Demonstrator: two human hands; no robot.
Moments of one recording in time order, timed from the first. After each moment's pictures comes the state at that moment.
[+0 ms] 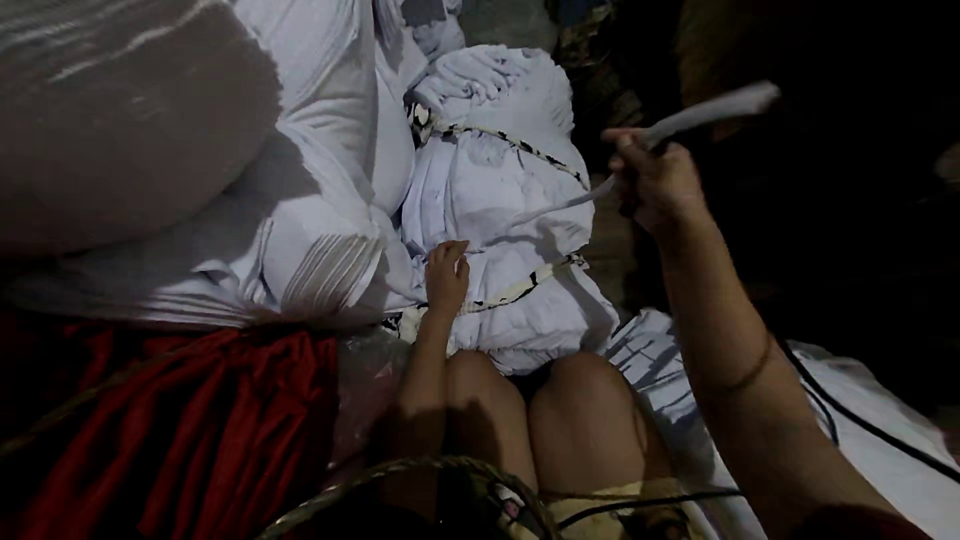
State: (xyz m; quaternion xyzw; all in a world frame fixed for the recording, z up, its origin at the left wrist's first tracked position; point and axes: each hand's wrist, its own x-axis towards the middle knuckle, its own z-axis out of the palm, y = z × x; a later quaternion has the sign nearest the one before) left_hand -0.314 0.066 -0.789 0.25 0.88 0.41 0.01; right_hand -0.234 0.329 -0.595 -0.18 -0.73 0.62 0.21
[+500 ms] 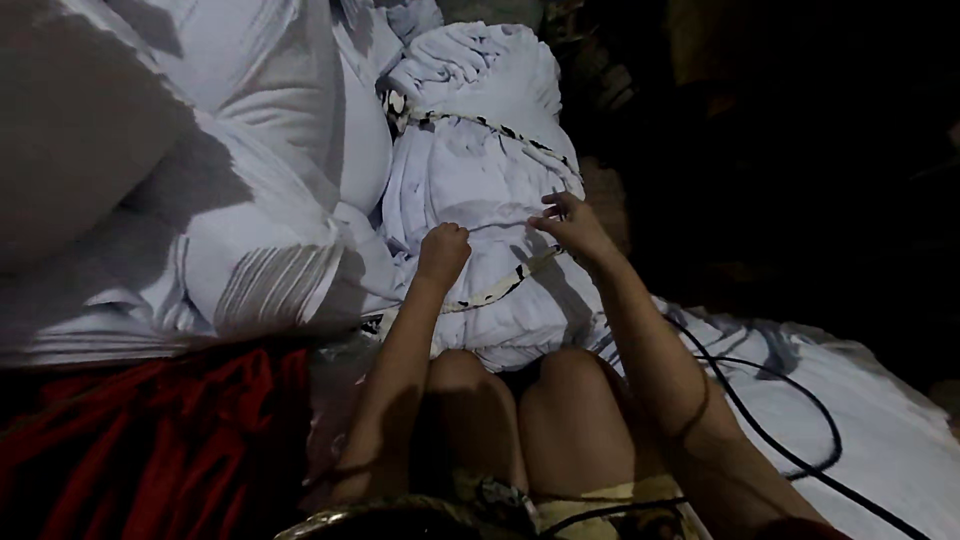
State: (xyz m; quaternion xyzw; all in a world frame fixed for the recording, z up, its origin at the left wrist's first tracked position) left_hand -0.337 0.101 -0.736 0.39 0.89 0.20 0.08; right_hand -0.231 0.302 -0.672 -0.27 -0.81 0.52 -0.01
